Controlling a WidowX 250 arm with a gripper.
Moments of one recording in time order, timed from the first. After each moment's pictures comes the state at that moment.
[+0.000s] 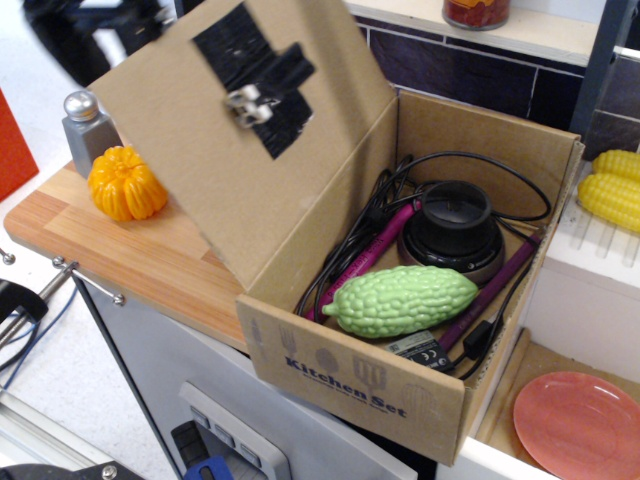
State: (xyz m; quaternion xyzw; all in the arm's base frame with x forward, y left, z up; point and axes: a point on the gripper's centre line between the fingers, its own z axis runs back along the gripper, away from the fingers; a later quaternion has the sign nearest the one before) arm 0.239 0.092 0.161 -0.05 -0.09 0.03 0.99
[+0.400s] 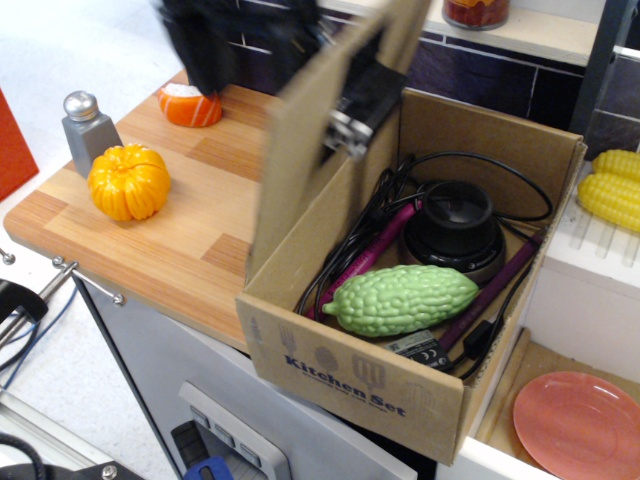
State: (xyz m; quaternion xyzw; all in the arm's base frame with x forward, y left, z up) arm 0.249 0.022 0.162 -0.03 -0.07 0.01 1.00
